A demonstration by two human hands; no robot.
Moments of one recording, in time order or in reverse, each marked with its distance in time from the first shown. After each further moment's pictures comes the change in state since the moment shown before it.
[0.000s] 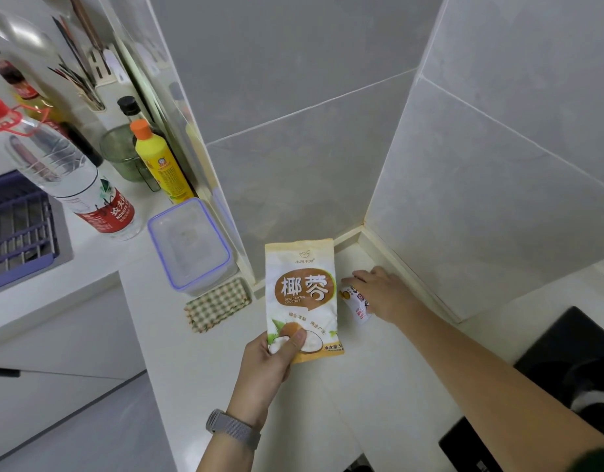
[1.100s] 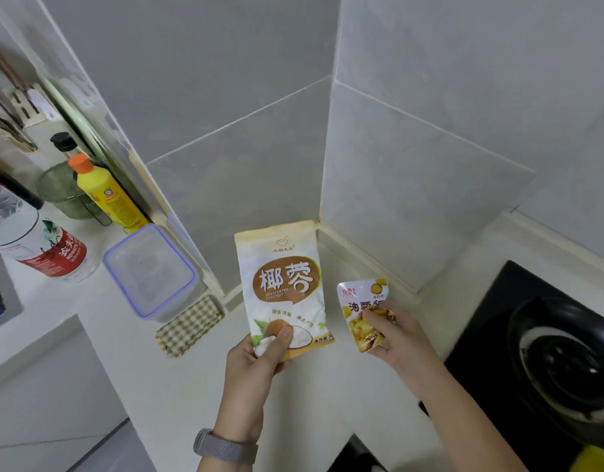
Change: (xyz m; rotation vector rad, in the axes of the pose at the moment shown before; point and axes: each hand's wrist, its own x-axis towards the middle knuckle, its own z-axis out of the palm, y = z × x) left_hand -0.023 0.012 0.011 -0.092 -0.088 0.034; right_hand -0.152 -0.056 -0.018 2.138 0.359 0.579
